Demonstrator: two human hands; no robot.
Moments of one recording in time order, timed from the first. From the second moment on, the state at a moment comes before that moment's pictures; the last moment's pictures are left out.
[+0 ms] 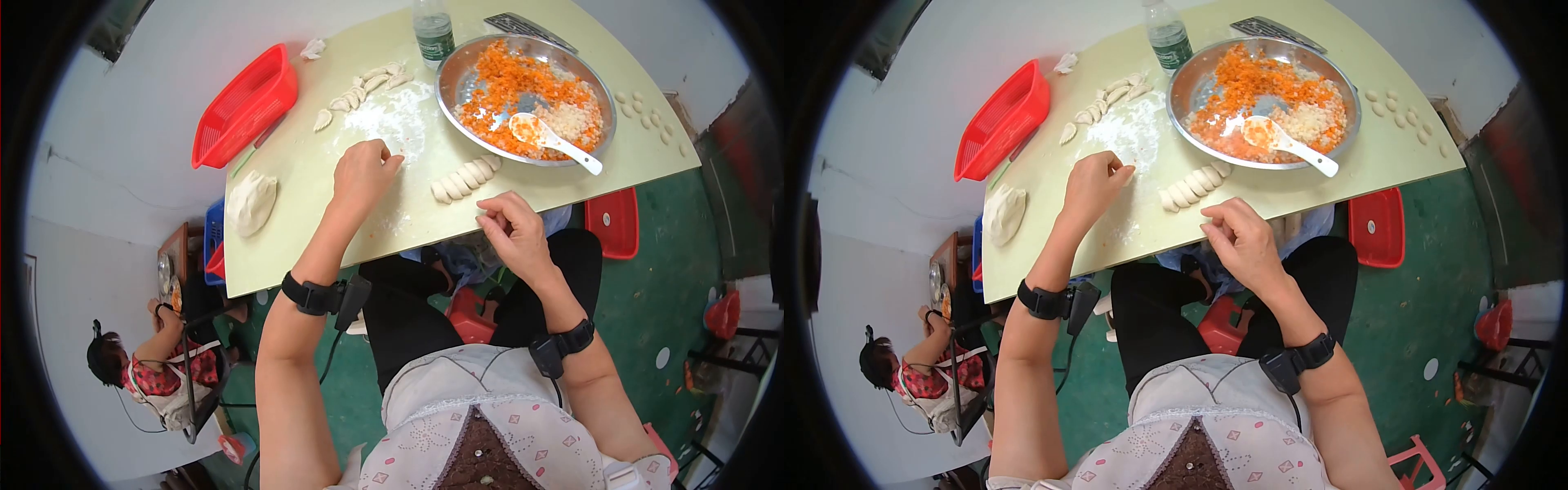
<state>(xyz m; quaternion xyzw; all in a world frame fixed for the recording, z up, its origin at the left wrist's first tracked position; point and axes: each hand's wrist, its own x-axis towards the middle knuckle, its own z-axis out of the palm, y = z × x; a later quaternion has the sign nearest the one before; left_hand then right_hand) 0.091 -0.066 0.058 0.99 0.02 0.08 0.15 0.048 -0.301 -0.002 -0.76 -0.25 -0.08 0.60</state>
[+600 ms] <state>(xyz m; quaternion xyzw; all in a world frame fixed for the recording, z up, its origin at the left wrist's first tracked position) 0.080 -0.054 0.045 0.95 0.00 0.13 0.28 0.046 -0.304 -0.003 -0.75 -0.25 -0.07 0.60</state>
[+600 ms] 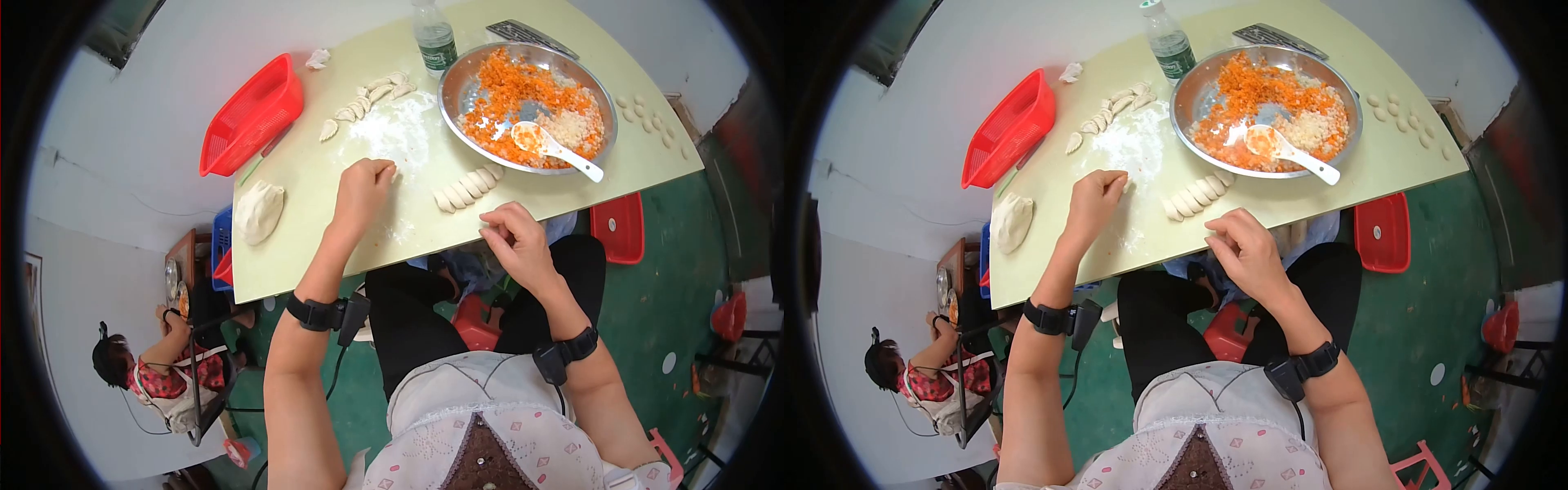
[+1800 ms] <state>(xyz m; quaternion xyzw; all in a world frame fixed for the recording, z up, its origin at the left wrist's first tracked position) 0.067 -0.037 0.069 0.92 -0.09 0.05 0.37 0.042 -0.306 -0.004 -0.76 -0.27 -0.09 0.59</state>
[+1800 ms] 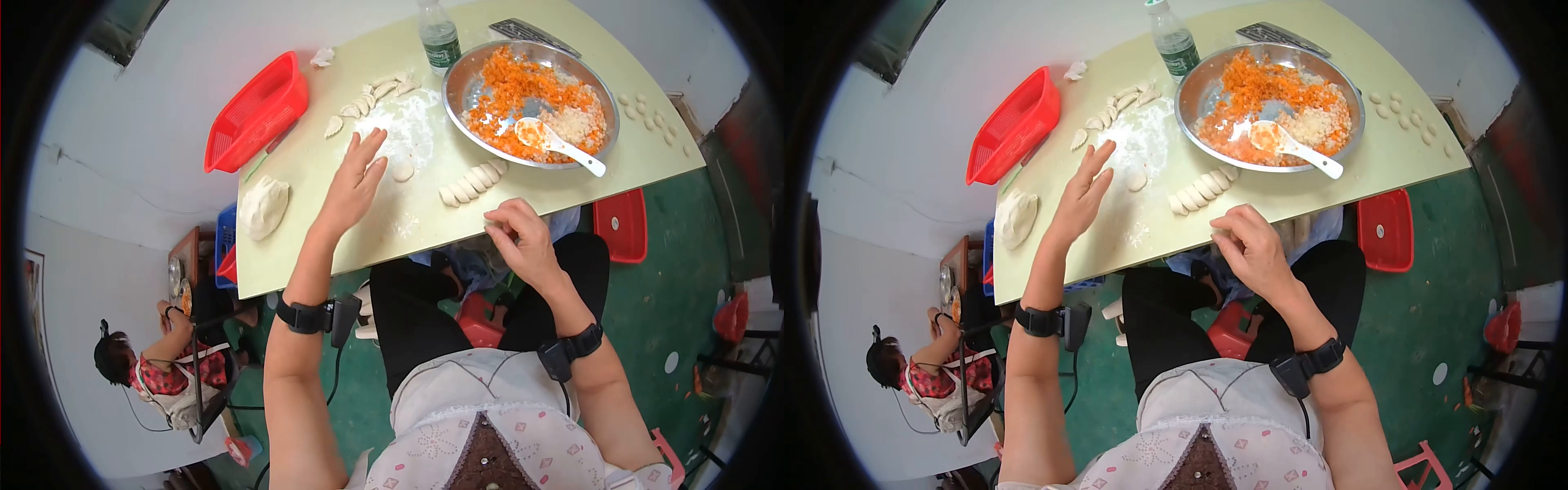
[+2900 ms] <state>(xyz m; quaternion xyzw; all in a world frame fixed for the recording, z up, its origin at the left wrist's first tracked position) 0.076 -0.032 0.056 0.97 -0.19 0.04 0.12 0.040 -0.301 -0.008 -0.77 -0.26 -0.11 0.57</state>
